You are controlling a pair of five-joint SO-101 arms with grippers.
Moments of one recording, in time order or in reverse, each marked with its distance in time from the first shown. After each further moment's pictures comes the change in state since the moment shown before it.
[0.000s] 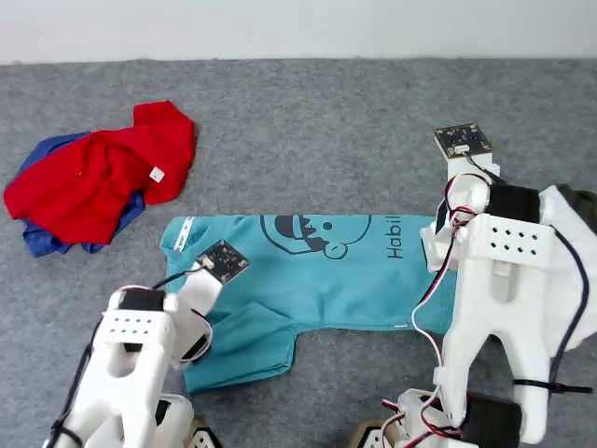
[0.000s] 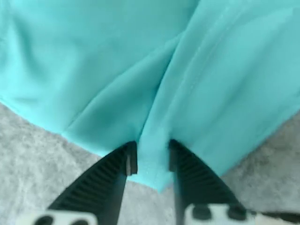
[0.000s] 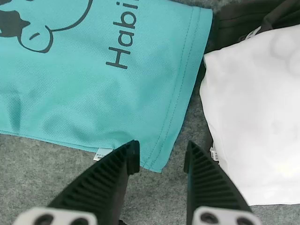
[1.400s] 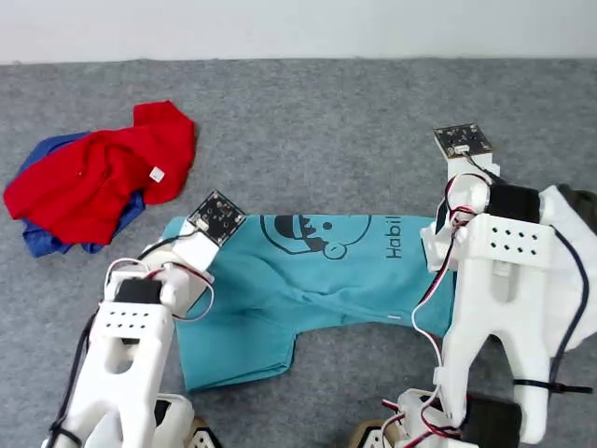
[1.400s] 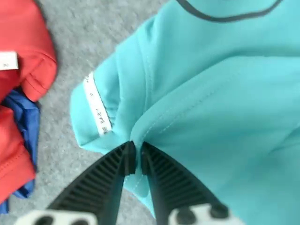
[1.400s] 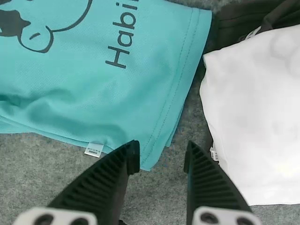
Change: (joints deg) left arm 0.1 -0.4 -6.4 -18.9 0.3; right arm 0.0 0.0 0.0 0.0 0.0
